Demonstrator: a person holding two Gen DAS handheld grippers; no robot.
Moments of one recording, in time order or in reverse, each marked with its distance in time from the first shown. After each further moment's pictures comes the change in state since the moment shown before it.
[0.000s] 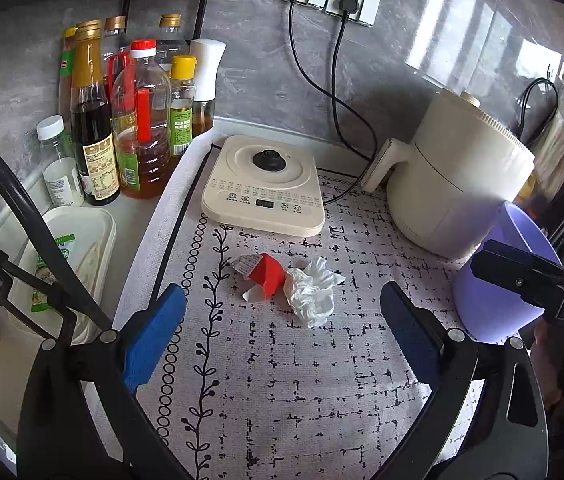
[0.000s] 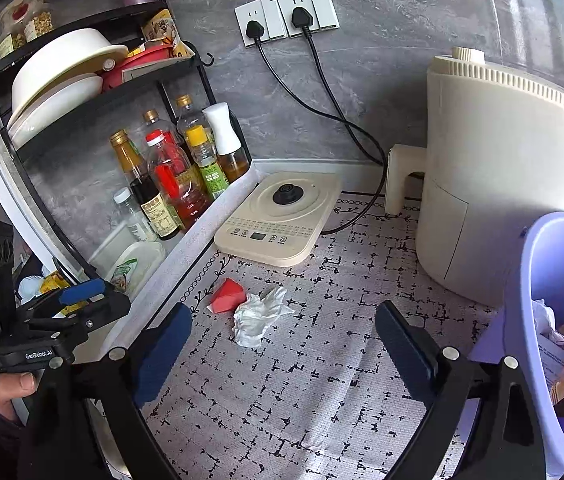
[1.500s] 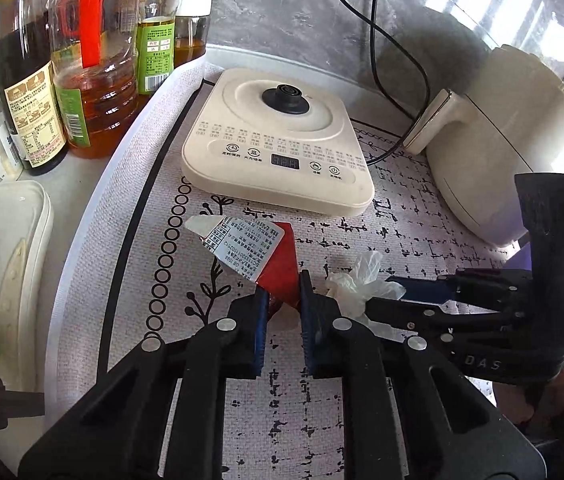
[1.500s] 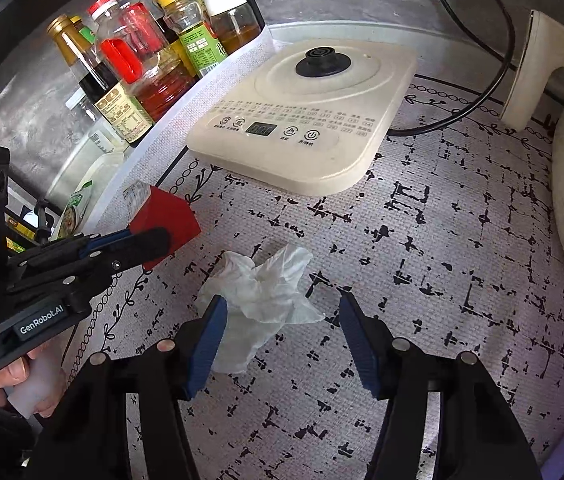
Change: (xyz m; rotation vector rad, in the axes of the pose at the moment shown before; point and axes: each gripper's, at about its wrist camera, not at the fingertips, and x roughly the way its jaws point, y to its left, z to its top) left arm 0.120 0.031 0.013 -0.023 0.175 -0.030; right arm 0.194 0.003 -0.008 -0.067 0.396 0.112
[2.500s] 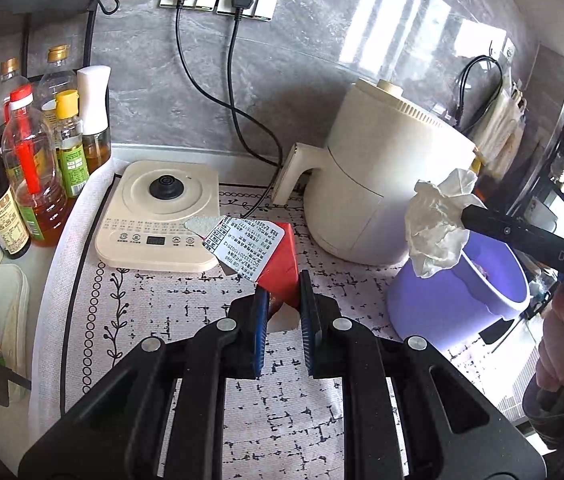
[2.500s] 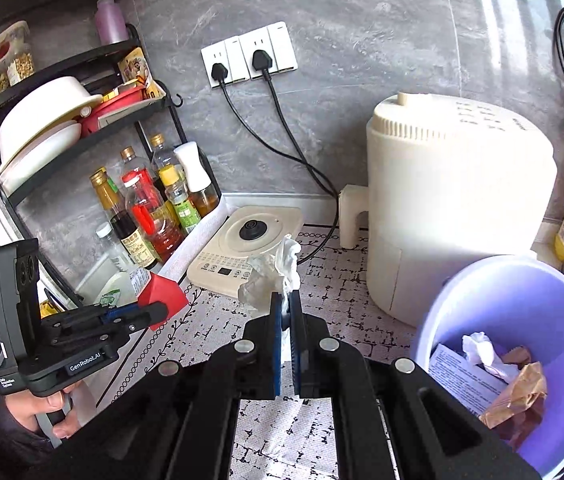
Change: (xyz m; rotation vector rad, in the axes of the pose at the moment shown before) left arm -0.097 -0.120 0.001 0.173 -0.168 -0.162; right arm -0.250 -0.015 -0.063 0.108 -0.485 -0.187
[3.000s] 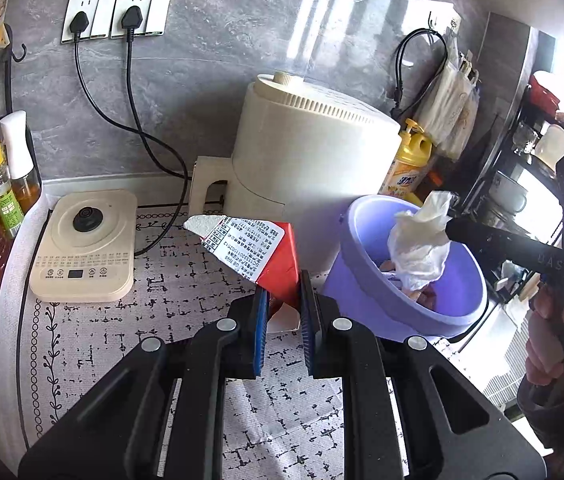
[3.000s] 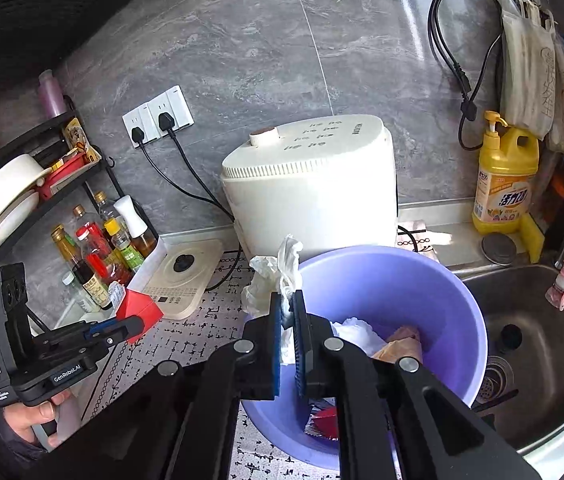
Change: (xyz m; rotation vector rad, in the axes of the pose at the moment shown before) left arm 0.019 -0.097 0.010 0.117 -0.001 -0.099; right arm -0.076 -0.100 -0.017 0.156 -0.074 -0.121
